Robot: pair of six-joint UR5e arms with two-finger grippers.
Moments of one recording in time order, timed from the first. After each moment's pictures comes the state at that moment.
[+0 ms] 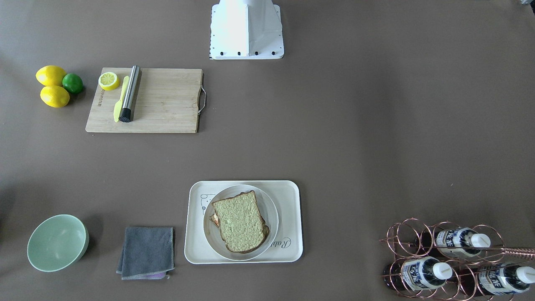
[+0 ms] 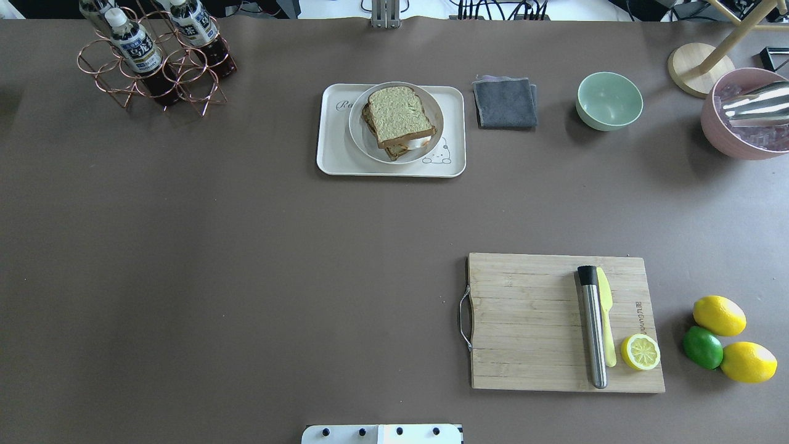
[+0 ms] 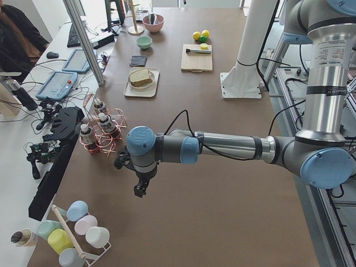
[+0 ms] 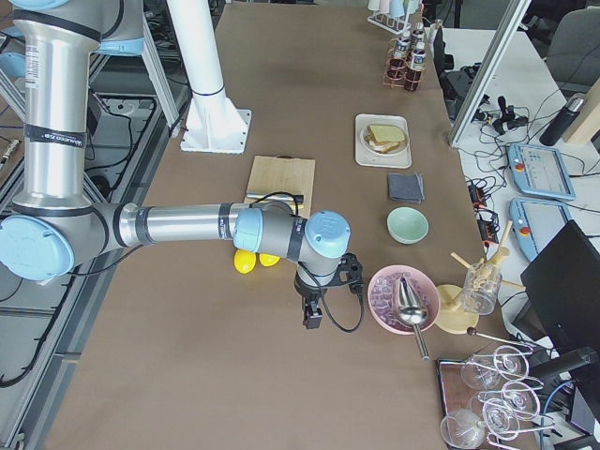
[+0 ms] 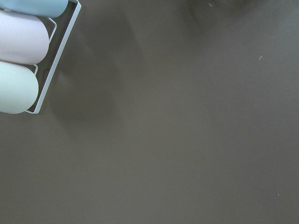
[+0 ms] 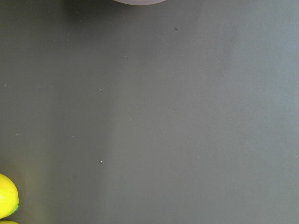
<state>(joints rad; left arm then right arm) -1.62 -1.59 -1.63 -1.55 -2.37 0.33 1.58 -1.69 1.78 -1.81 2.29 -0.32</state>
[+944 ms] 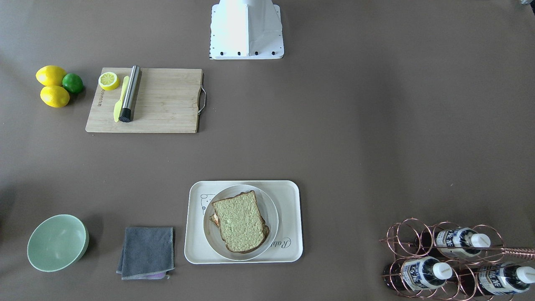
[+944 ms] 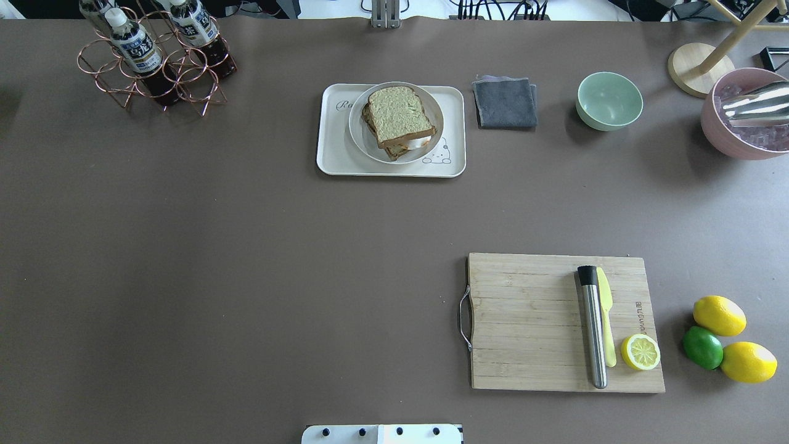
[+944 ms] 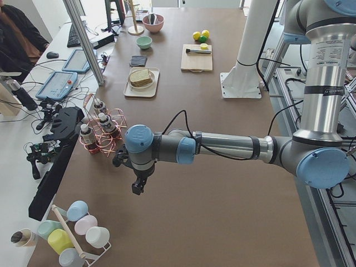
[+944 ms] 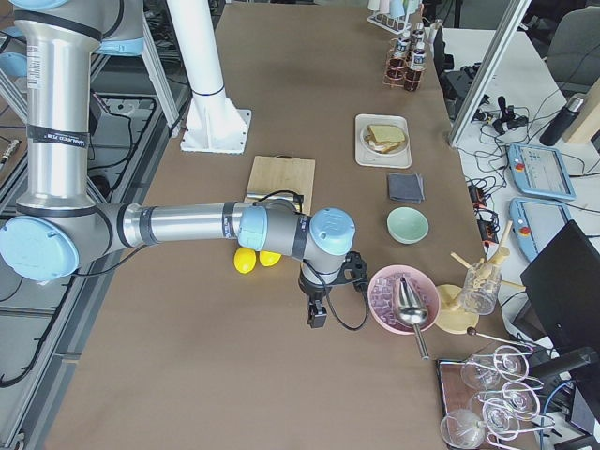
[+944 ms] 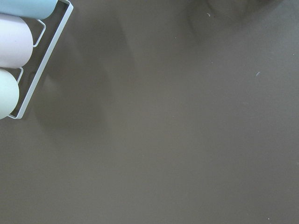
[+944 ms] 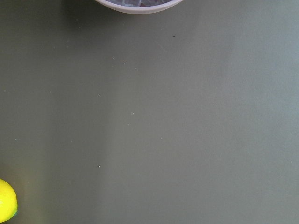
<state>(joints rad) -1.59 -1.60 -1.62 -1.60 -2.37 0.29 1.58 -1.67 1.77 -1.81 2.28 -0.32</state>
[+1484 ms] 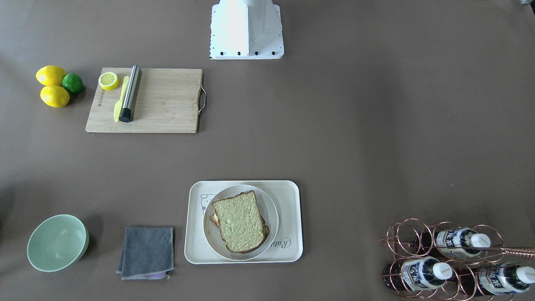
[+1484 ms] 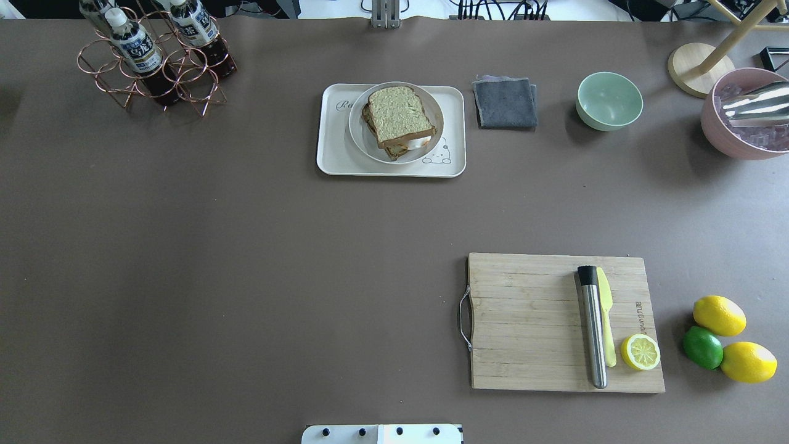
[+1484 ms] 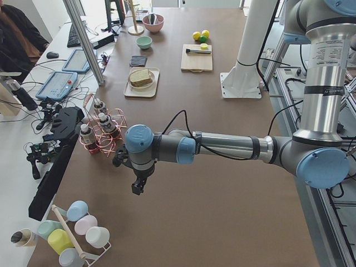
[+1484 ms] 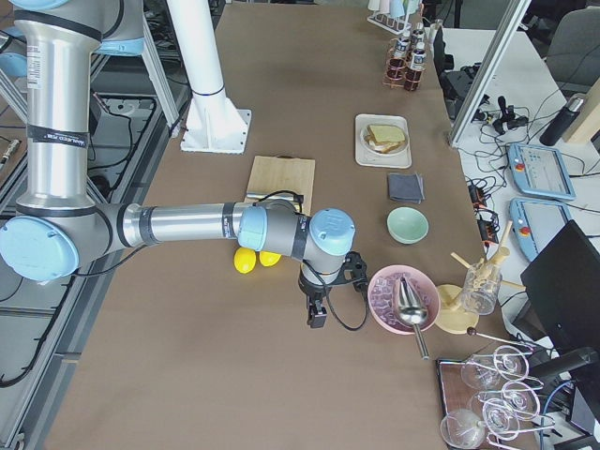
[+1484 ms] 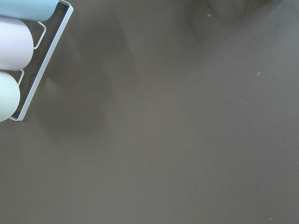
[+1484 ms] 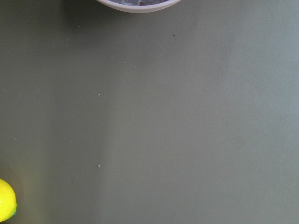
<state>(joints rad) -1.59 -1.60 -1.62 -1.60 -2.36 0.29 1.58 -1.67 1.77 -1.81 2.28 -0.32</state>
